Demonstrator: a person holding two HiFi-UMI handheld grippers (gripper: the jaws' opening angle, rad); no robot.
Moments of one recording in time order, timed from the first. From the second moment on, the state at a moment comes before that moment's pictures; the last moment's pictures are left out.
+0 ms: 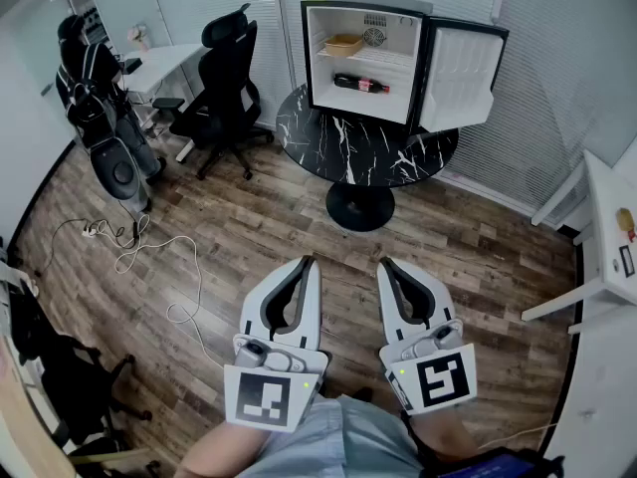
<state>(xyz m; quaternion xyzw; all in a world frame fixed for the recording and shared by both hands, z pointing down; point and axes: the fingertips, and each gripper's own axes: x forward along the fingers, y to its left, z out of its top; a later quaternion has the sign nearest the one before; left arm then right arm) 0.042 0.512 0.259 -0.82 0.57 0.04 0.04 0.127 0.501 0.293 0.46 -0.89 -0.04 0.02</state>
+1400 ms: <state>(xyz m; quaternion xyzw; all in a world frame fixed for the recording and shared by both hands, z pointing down) -0.074 0.360 0.284 -0.84 0.54 0.06 0.02 0.025 0.349 0.299 0.50 -0.86 -0.05 0.02</state>
